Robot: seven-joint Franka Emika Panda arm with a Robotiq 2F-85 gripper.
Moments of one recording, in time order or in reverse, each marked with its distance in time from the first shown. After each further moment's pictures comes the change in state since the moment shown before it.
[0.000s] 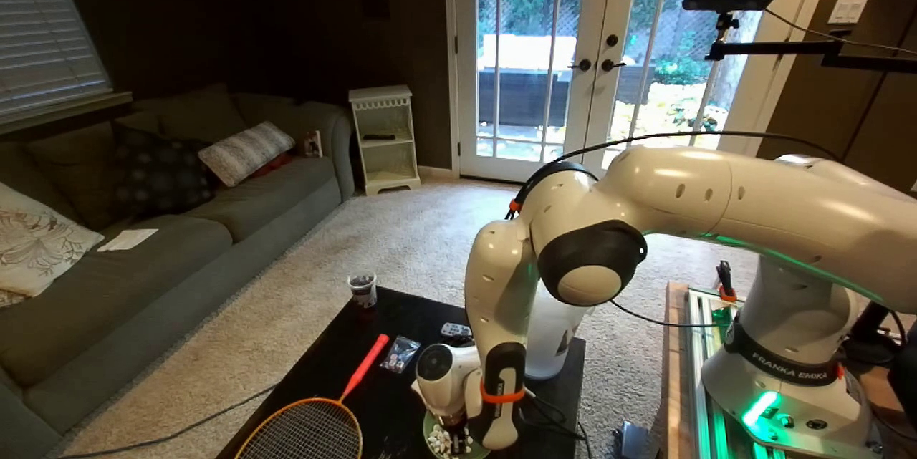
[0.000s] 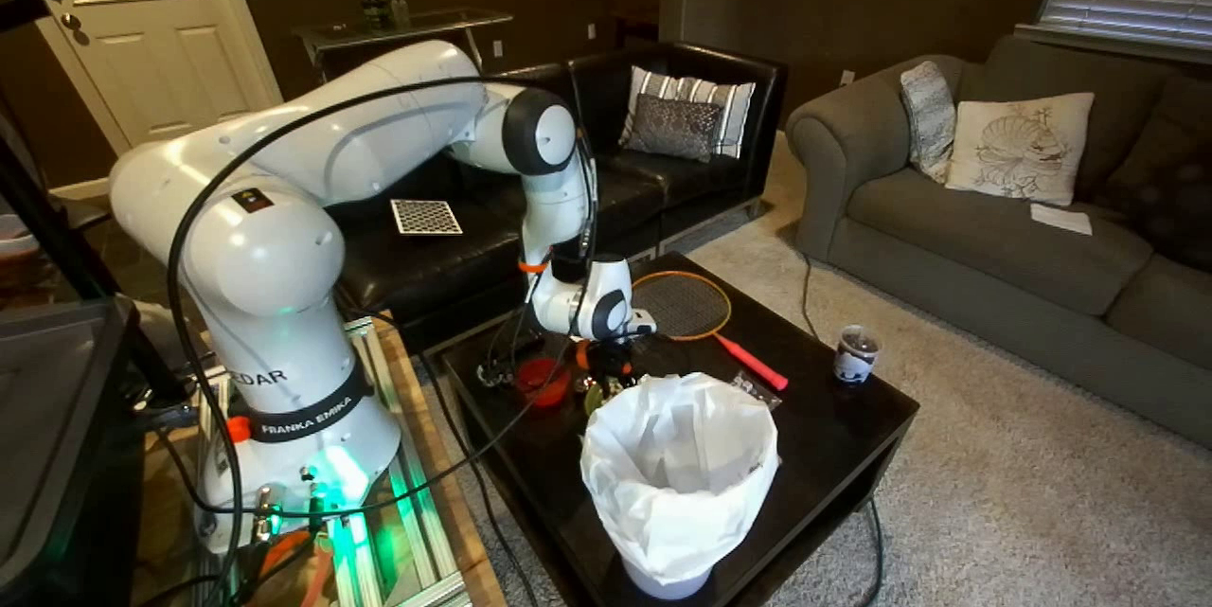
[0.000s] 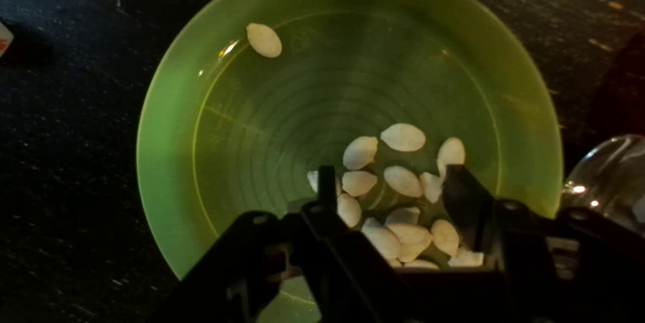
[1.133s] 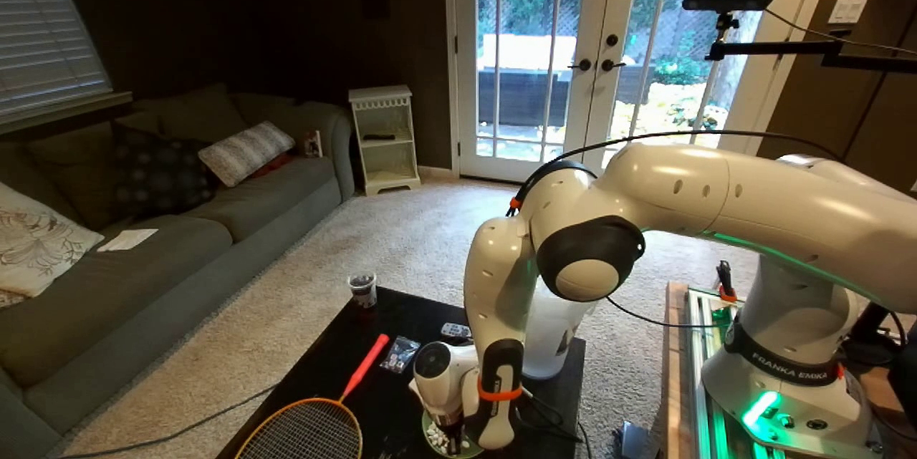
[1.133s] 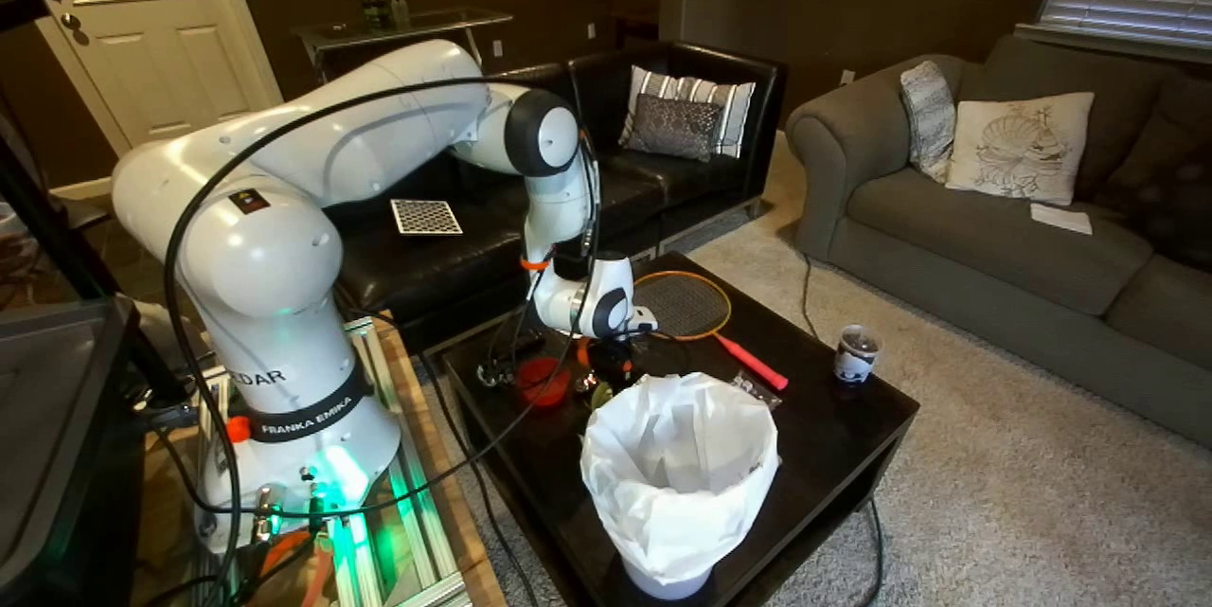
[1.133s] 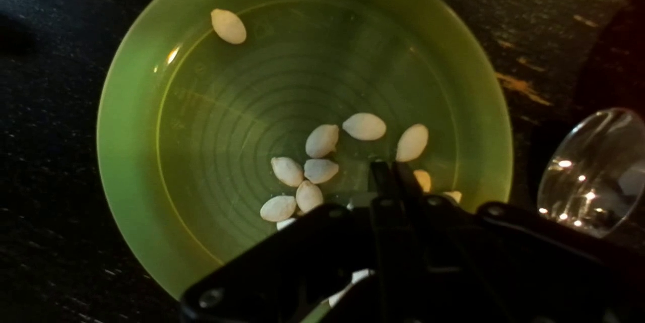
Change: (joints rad) arm -0.022 -0.004 0.022 0.010 0.000 -0.001 0.000
